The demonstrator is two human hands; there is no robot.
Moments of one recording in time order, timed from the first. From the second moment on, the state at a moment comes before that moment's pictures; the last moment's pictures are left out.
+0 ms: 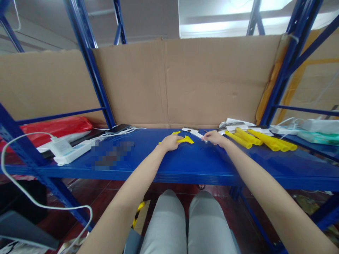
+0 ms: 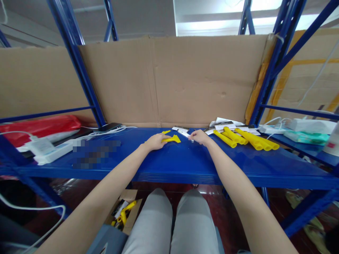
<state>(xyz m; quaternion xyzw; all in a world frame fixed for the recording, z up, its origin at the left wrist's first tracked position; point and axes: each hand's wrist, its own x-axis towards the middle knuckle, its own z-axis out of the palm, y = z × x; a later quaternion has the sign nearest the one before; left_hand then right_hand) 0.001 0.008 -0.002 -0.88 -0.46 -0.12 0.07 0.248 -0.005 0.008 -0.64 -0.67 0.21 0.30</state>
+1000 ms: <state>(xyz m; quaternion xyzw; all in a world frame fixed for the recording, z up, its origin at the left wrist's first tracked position) 0.005 0.013 0.000 -0.92 -0.34 -0.21 -0.06 0.243 -0.014 0.012 -0.55 -0.73 0.30 0.28</state>
